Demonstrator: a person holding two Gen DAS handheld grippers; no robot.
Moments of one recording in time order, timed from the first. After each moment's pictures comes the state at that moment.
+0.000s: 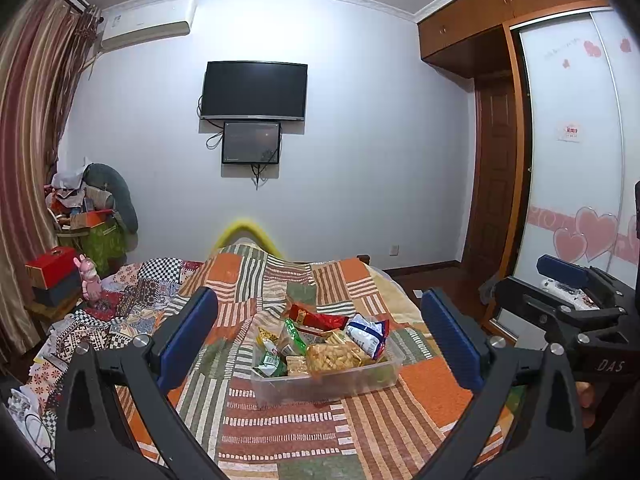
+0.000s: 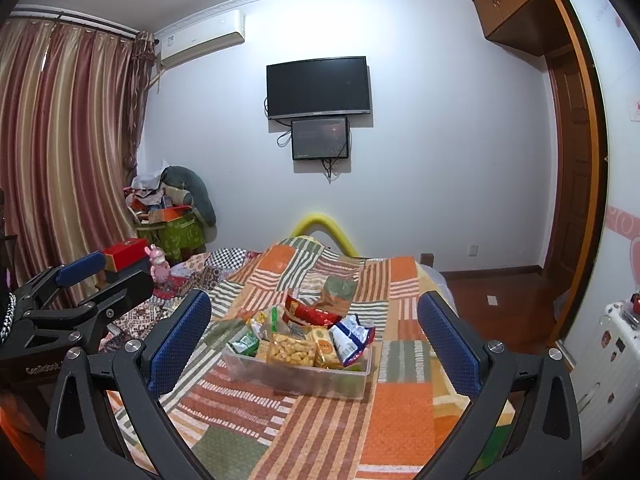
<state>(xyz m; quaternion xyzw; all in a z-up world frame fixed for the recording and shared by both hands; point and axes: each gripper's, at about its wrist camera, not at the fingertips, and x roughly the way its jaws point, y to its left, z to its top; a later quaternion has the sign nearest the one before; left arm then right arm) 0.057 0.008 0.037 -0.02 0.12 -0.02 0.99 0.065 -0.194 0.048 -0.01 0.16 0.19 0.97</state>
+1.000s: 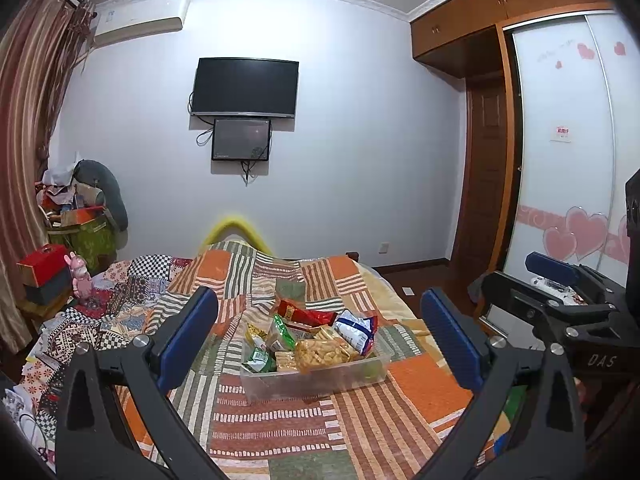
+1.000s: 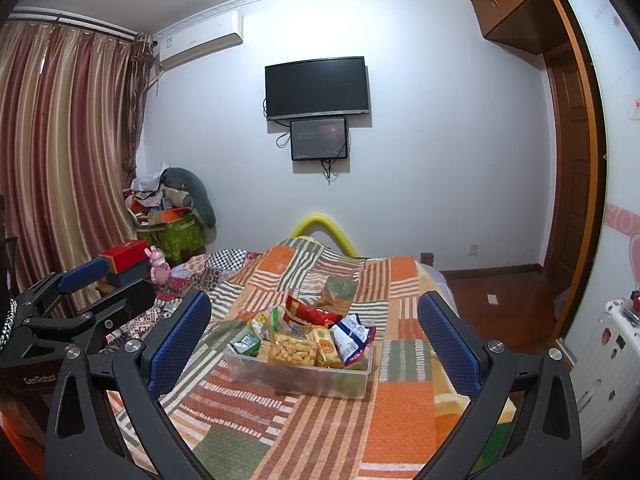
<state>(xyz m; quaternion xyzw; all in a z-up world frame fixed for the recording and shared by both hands) 0.055 0.003 0.035 -0.03 0.12 -0.04 0.99 0.064 -0.193 0.051 0.00 0.16 0.19 0.97</state>
